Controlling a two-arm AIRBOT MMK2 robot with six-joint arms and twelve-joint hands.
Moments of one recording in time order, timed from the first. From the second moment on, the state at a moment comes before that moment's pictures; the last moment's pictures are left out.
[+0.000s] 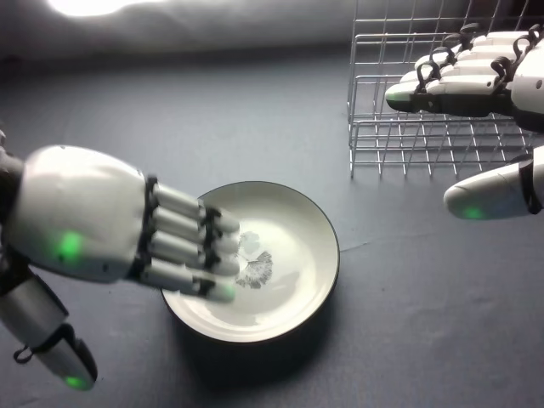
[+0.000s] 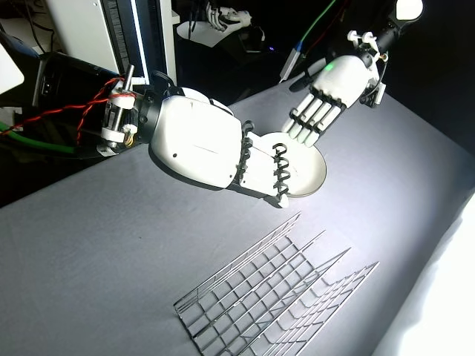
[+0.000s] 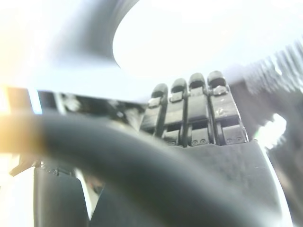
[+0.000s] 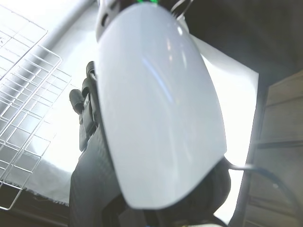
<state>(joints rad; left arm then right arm) 0.39 -0.95 1.32 1.78 -1.01 -0.07 -0.31 -0.69 0.86 -0.76 0.30 -0.22</state>
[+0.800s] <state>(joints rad) 0.43 -1.02 1.45 1.84 -0.98 -0.14 -0.33 -0.69 0.86 -0.77 0.32 -0.22</state>
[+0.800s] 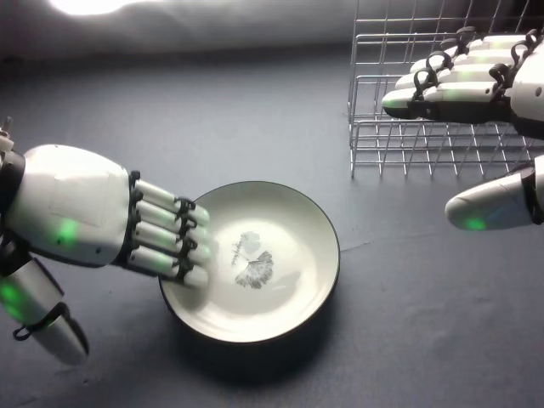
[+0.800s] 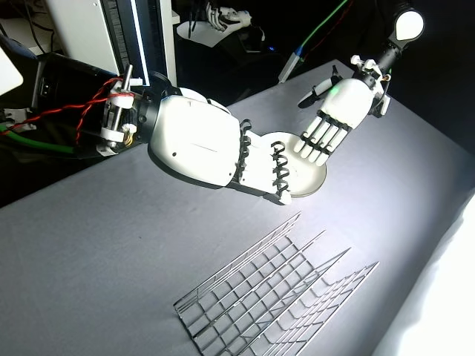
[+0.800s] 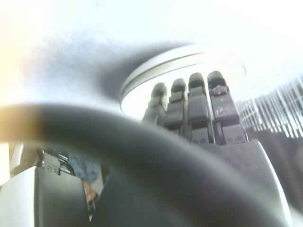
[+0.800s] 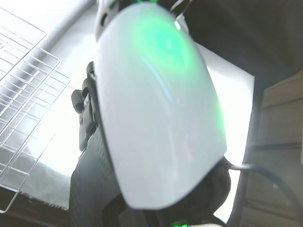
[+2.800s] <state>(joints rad) 0.48 -1.16 1.46 1.81 -0.93 -0.13 -0.41 -0.84 0.96 -0.86 0.46 -0.23</state>
